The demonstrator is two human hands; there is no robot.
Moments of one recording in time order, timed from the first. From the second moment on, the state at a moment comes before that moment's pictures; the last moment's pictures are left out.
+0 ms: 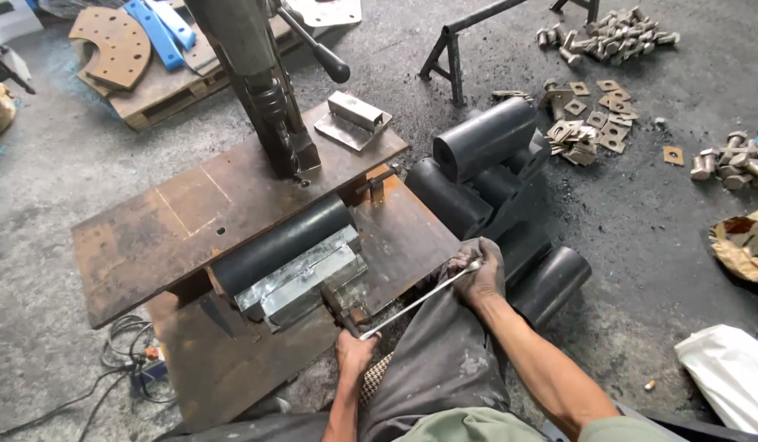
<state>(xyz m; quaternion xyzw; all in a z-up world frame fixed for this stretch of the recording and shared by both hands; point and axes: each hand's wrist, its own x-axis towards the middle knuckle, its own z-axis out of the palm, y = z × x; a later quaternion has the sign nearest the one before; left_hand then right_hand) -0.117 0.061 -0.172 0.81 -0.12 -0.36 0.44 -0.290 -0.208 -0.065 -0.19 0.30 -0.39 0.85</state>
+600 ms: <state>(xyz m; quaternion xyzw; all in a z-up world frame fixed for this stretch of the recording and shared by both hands) -0.124 0.061 -0.107 0.87 -0.17 -0.26 0.38 -0.265 -0.109 0.074 -0.21 0.19 -0.35 0.89</state>
